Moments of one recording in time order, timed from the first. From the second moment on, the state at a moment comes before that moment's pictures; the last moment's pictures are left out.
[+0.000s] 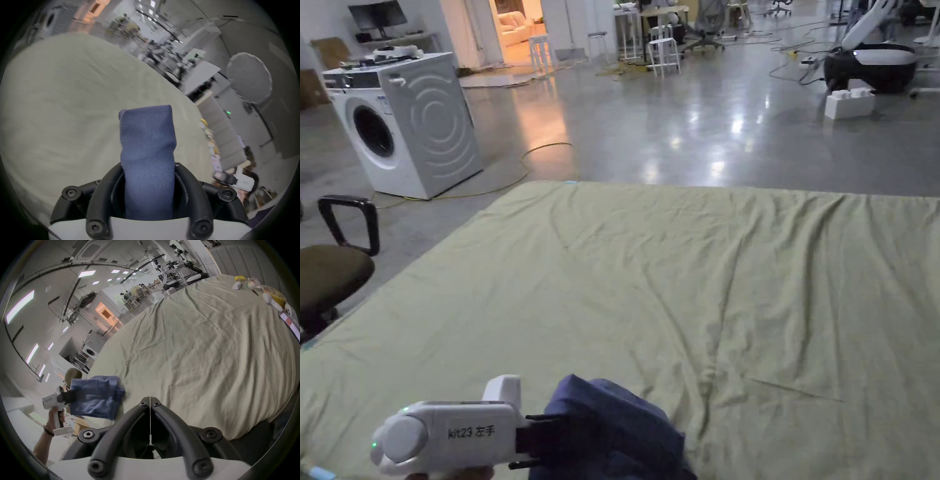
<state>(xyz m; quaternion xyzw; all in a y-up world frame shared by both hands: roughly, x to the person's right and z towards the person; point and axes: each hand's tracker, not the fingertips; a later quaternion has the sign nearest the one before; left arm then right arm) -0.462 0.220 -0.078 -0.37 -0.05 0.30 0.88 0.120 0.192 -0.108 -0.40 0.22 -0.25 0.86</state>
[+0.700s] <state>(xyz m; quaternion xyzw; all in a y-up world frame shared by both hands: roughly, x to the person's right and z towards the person) -0.529 0.296 -0.038 -0.30 0.17 0.08 0.93 0.150 0.212 -0.088 -0.41 0.21 -0.19 0.87</state>
